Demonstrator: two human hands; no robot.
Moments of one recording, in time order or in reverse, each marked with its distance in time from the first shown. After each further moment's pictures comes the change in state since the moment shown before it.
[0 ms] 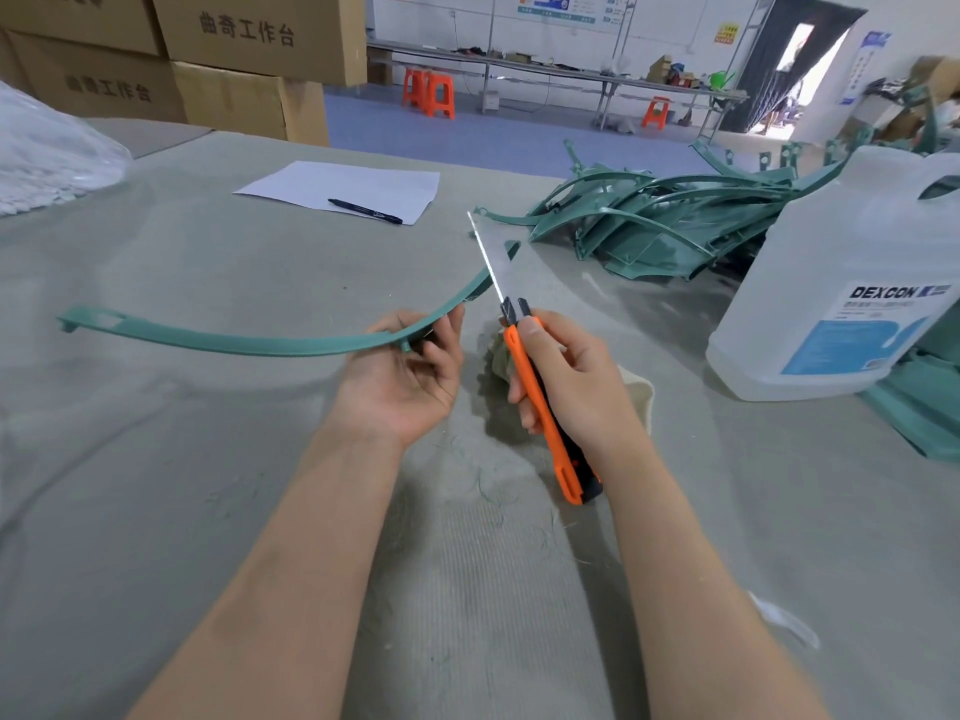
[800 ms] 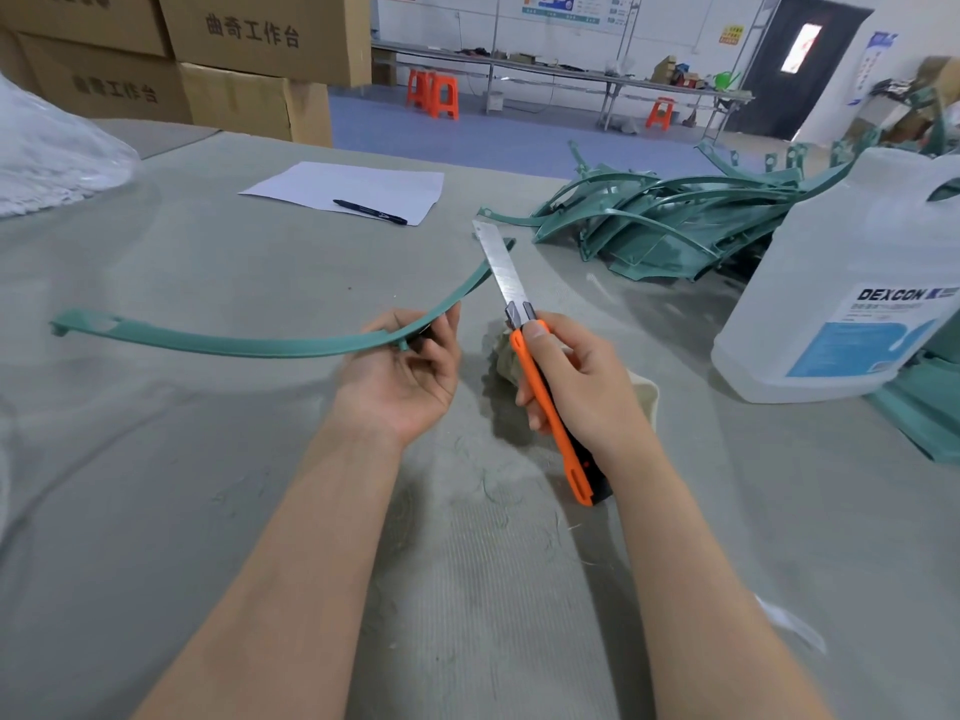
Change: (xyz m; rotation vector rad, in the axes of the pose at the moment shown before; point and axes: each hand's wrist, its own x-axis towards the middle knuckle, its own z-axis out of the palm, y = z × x) left_hand -0.001 0.004 -0.002 0.003 -0.005 0.031; right_hand 0.001 0.001 -0.001 -0.023 0.016 0.016
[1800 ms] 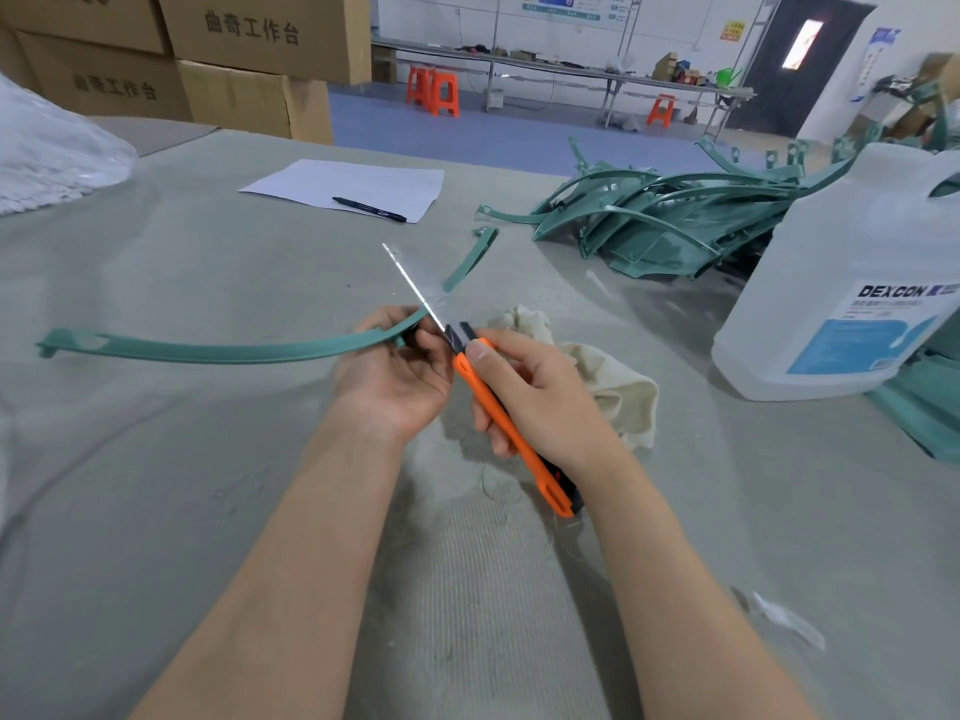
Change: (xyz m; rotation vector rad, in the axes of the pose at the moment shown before) left_hand 0.002 -0.002 0.006 -0.062 0.102 0.169; right_hand -0.010 -0.007 0.019 0.001 -0.236 -0.033
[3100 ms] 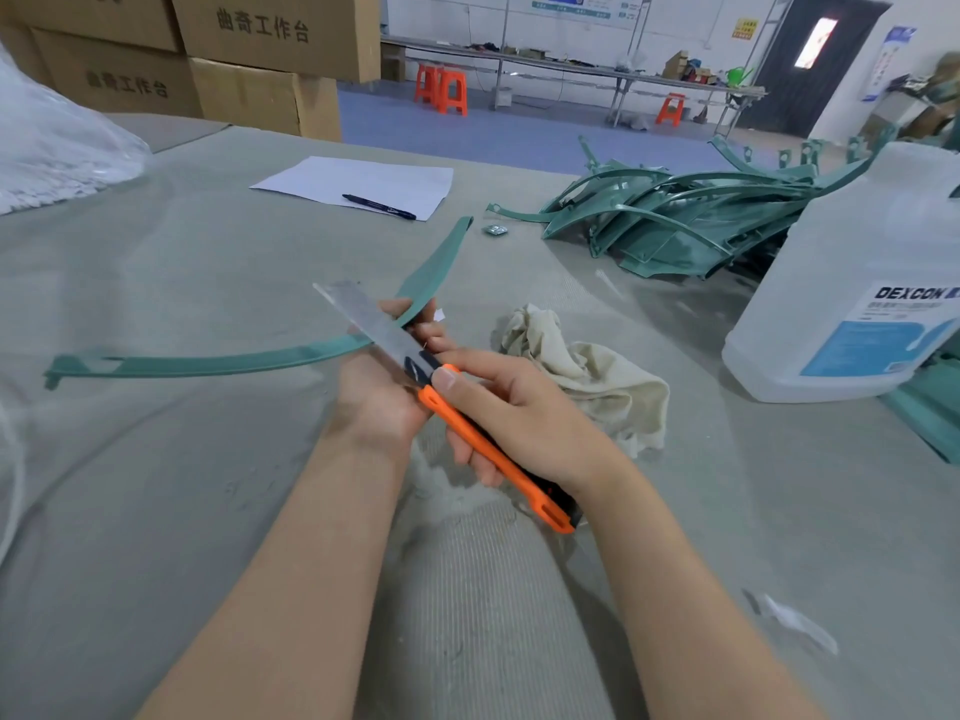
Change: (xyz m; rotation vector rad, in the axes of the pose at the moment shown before) left_hand 0.002 0.006 -0.011 0.136 -0.129 0.041; right_hand -0.004 -0.007 0.014 0.000 -0.225 0.018
